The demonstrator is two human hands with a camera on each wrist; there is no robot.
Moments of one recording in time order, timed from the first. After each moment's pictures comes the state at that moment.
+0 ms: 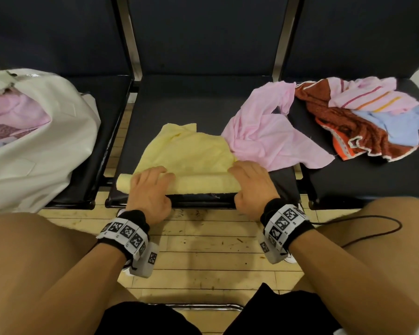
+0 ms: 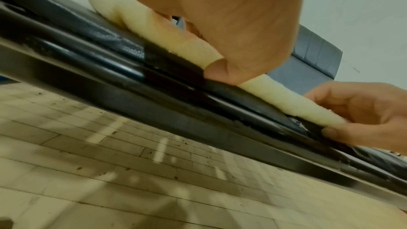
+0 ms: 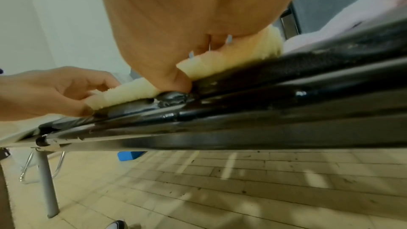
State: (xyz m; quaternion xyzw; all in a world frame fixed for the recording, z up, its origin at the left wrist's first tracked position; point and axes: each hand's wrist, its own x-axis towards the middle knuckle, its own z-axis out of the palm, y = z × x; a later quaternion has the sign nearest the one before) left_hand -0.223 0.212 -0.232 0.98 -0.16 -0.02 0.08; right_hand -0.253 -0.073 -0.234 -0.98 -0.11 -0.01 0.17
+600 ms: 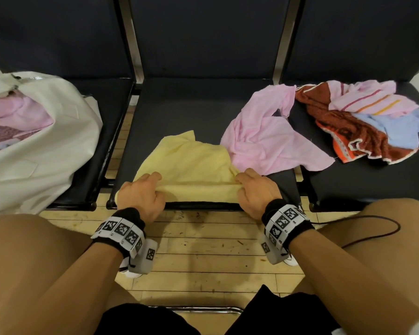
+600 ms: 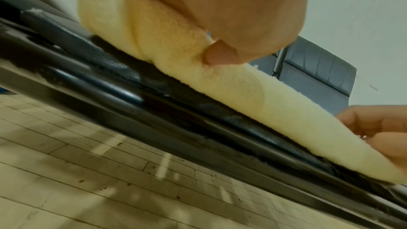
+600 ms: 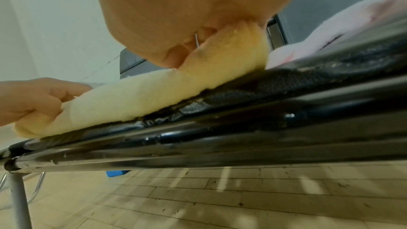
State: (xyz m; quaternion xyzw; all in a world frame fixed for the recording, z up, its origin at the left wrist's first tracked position) left_hand -0.217 0.224 -0.222 0.99 -0.08 -0.07 0.09; right_hand -0.250 -0.074 -0.224 -0.98 -0.05 0.07 0.16
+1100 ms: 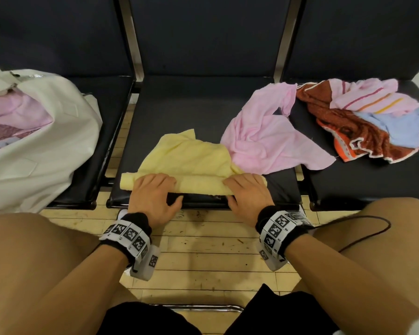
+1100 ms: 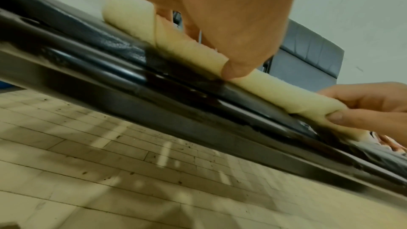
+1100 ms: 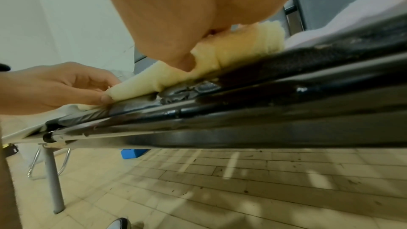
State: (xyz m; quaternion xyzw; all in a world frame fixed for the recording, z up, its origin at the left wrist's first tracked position) left_hand -0.228 0.209 -0.234 0.98 -0.18 0.01 0.09; right_hand -0.260 -0.060 -0.247 -0.98 -0.13 -0.03 0.12
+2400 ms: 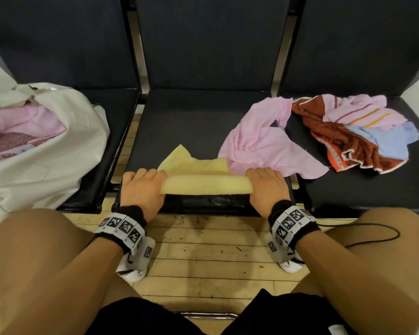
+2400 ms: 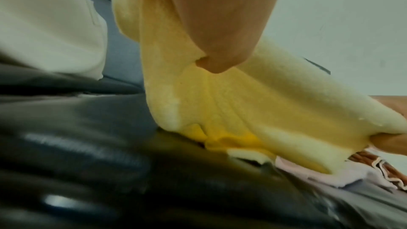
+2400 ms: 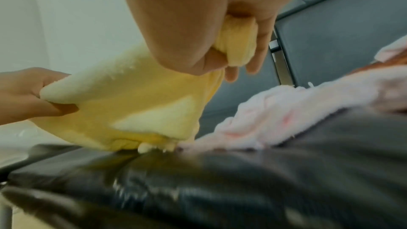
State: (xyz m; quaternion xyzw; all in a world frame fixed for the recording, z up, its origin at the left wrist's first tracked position) left_hand -0.213 0.219 -0.198 0.99 -0.14 0.02 -0.01; right_hand -0.249 -0.092 -0.199 -1.00 -0.04 0.02 0.04
